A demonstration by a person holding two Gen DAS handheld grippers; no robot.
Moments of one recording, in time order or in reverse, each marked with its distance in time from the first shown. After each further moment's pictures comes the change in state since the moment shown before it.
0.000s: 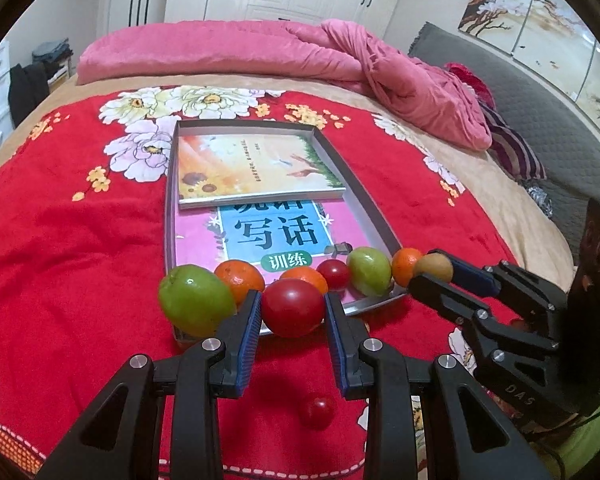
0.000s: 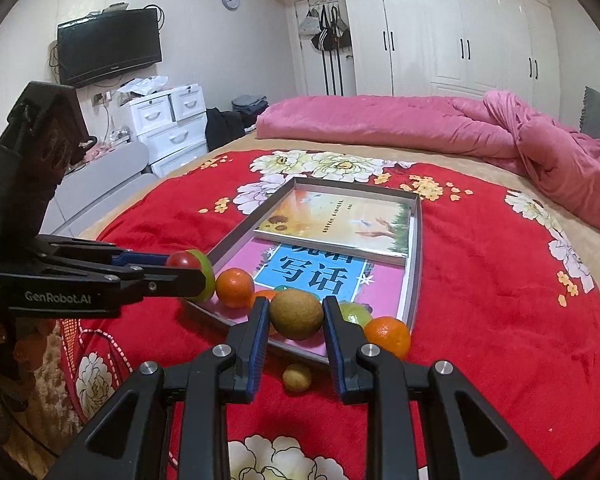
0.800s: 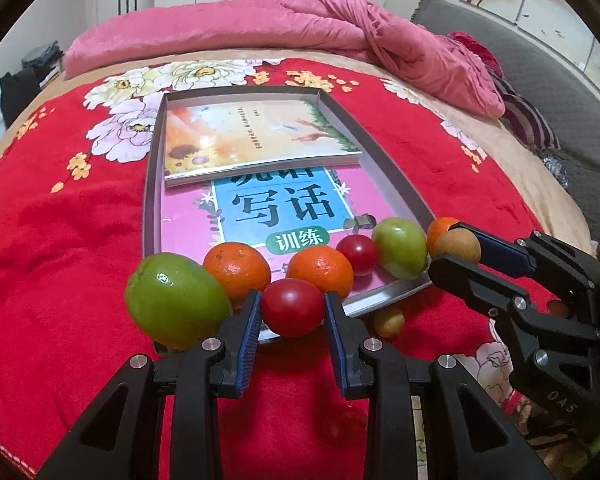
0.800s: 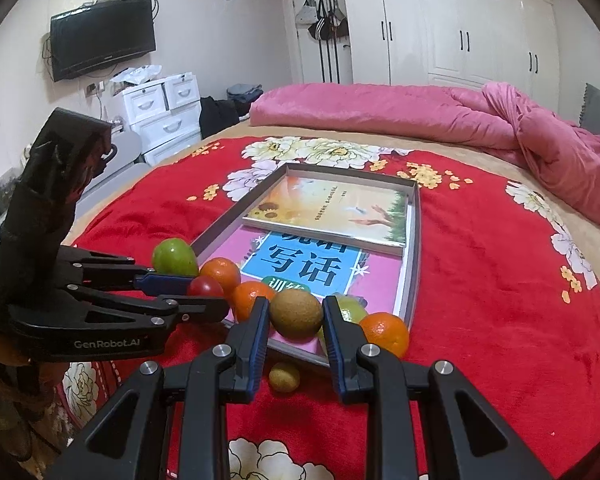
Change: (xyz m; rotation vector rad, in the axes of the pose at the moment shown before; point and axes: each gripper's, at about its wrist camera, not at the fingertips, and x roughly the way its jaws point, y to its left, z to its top) left arm 0.045 -0.001 -0.004 0.054 0.078 0.048; right arm 0.020 -0.004 -0.003 -0.012 0.047 -0.015
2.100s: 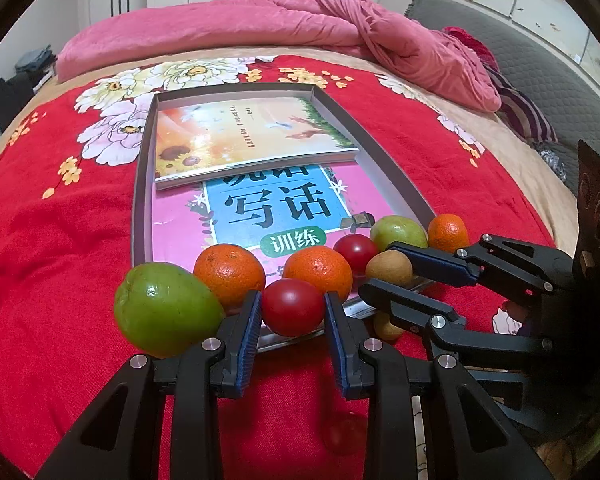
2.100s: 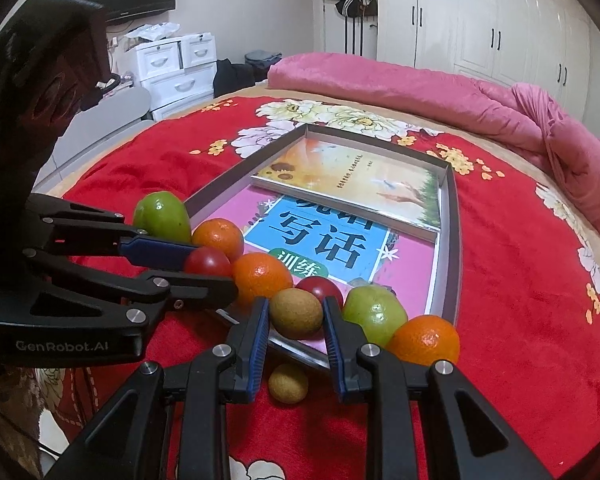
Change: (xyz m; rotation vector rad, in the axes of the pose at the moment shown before) left arm 0.007 -0.002 0.003 0.022 0.007 -0.007; right arm 0.049 0.013 -0.007 -0.095 0.103 0.004
